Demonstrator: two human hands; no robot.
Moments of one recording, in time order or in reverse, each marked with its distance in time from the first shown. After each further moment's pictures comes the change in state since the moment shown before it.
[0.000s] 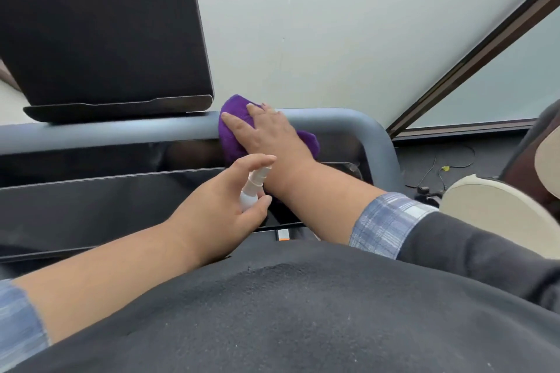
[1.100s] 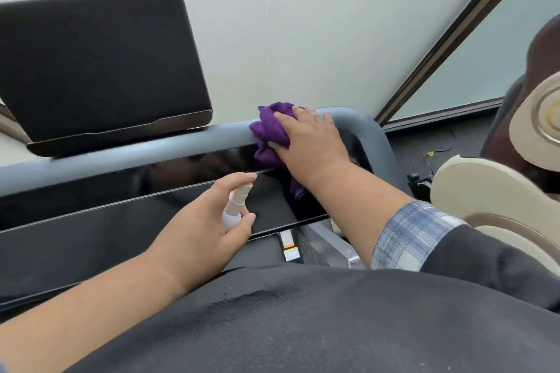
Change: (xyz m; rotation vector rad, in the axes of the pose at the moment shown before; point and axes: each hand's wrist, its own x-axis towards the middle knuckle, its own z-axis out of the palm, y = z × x) left_hand -0.031 -0.021 -0.035 0.044 -0.052 0.024; right_hand -0.025 0.027 -0.007 0.047 0.166 0.379
